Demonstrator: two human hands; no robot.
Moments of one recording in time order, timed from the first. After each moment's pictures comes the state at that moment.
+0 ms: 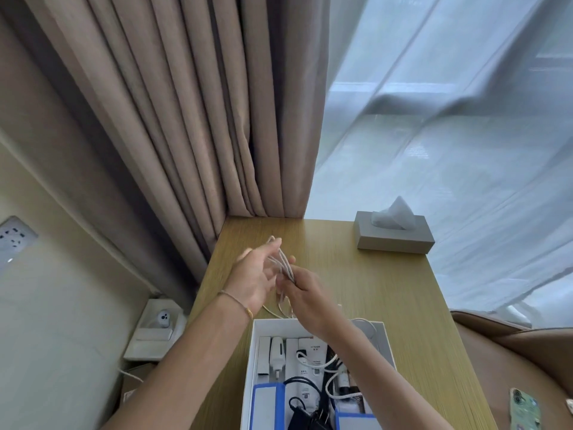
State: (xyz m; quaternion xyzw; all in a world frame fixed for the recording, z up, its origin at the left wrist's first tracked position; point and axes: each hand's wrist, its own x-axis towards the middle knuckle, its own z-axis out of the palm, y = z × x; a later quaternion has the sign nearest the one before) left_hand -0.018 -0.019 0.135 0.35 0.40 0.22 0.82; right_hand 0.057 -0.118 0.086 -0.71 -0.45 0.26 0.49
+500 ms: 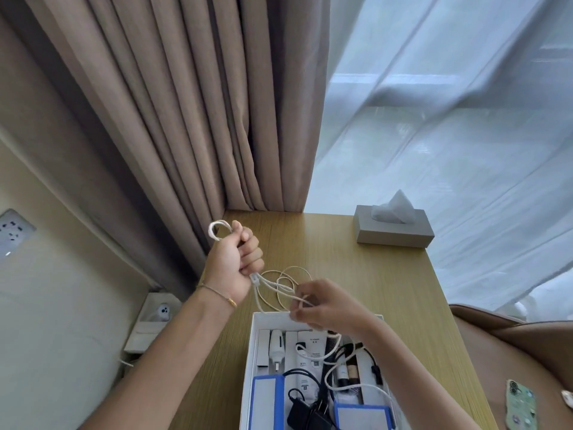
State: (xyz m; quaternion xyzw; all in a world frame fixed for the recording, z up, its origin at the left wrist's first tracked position) left_hand -0.034 0.006 0.132 0.30 0.30 0.27 0.86; right_hand 0.091 -0.154 0.068 -0.66 -0.46 0.46 0.38
